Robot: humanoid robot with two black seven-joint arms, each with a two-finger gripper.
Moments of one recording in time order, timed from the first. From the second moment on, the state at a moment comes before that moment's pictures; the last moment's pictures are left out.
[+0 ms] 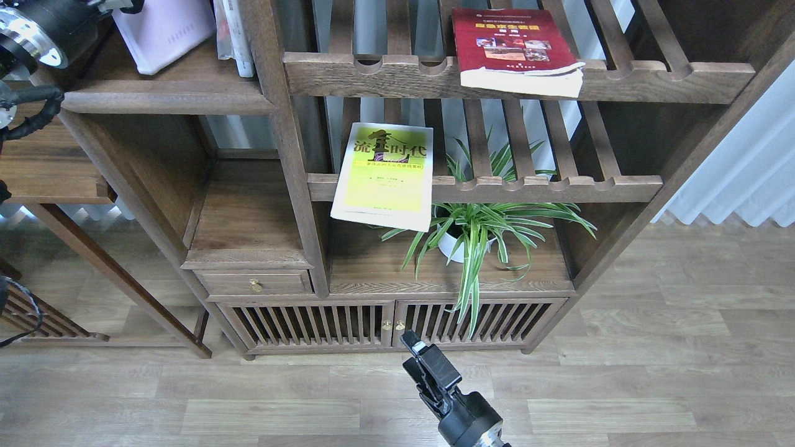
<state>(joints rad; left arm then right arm) -1.07 0.38 -1.13 -0.53 0.66 -0.49 0.01 -0.12 0.01 0.75 1.05 0.15 0.58 0.12</state>
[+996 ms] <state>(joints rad) -1.19 0.30 -1.19 -0.54 0.46 -0.49 -0.04 -0.12 0.01 0.75 1.05 0.15 0.58 0.12</state>
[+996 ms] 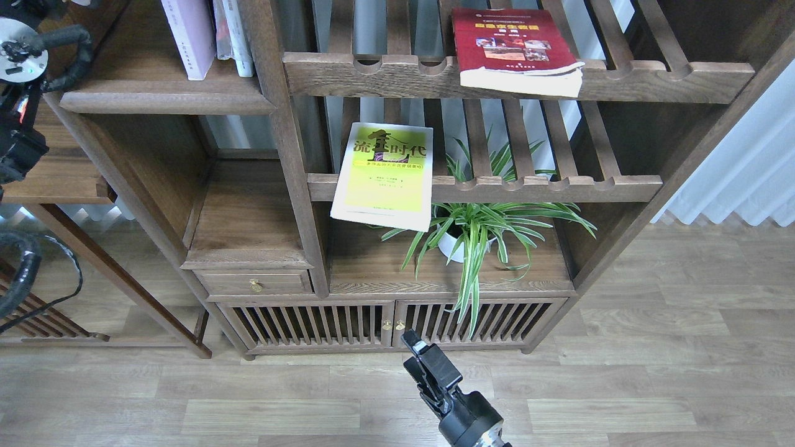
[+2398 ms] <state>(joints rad) -1.00 0.18 -1.51 -0.63 0.23 -0.49 -0.07 -0.12 0.01 0.76 1.05 0.15 0.58 0.12</state>
